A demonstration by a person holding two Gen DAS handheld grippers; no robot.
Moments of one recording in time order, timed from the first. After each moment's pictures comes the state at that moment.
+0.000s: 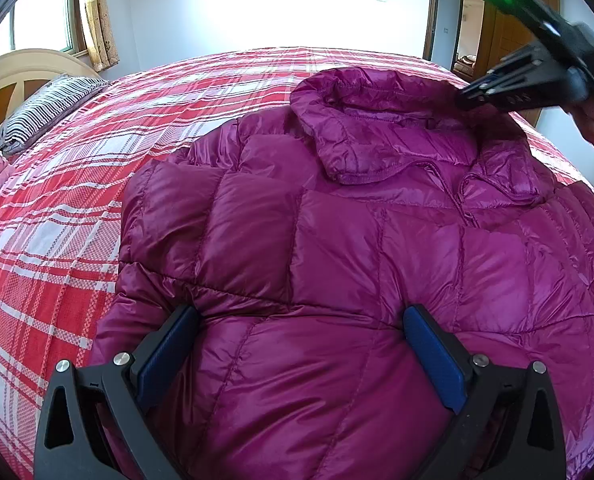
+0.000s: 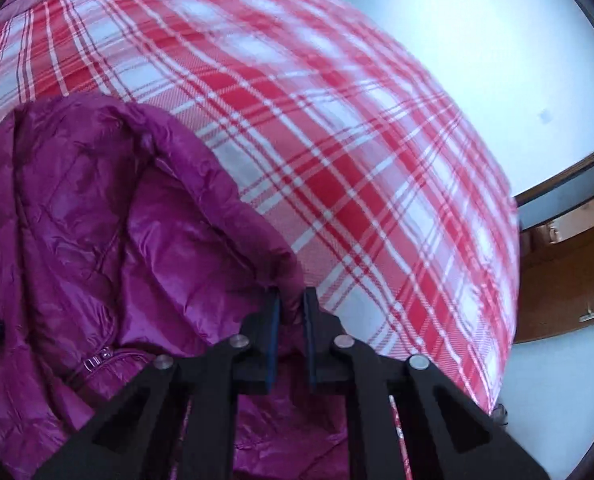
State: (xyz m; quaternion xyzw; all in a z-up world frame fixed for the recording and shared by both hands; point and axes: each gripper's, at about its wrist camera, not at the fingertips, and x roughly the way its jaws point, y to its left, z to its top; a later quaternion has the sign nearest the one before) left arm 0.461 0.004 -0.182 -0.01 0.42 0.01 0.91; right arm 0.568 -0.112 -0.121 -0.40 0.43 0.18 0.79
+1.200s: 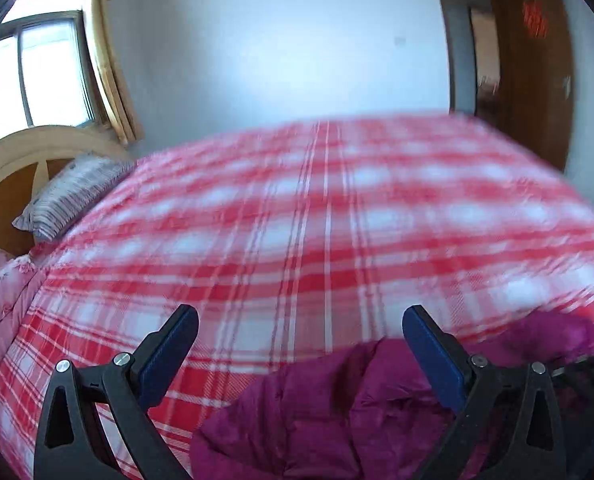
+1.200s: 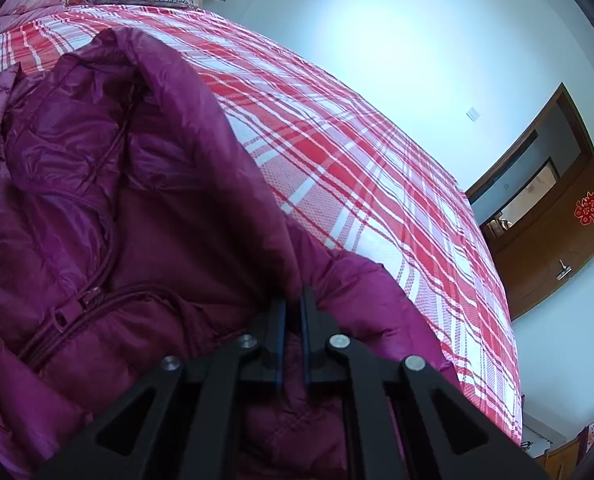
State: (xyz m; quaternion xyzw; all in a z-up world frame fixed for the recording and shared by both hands) left arm 0.621 0.007 -0.084 0.06 0.35 0.09 0.93; right arm 0.520 -0.137 -0.194 -0.35 0.31 0.11 0.88
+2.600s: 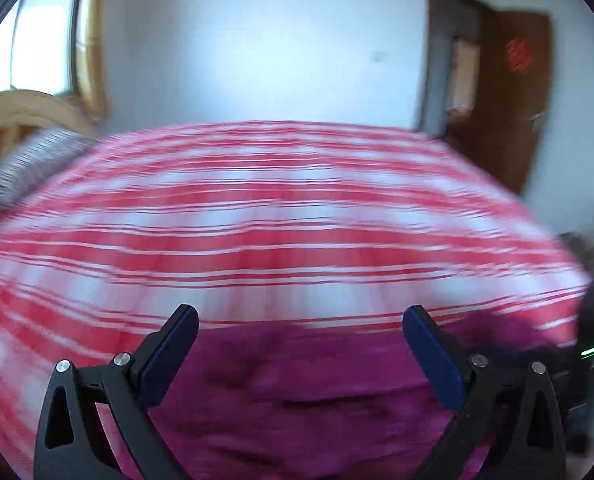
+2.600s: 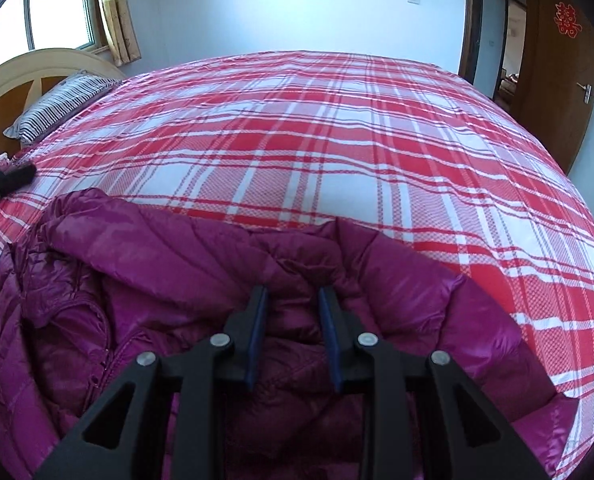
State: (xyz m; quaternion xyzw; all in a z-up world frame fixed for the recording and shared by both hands) left arm 0.582 -0.014 -0.085 -0.05 0.32 -0.04 0.94; right arm 0.532 -0.204 -0.166 -0.05 0.40 0.11 0.91
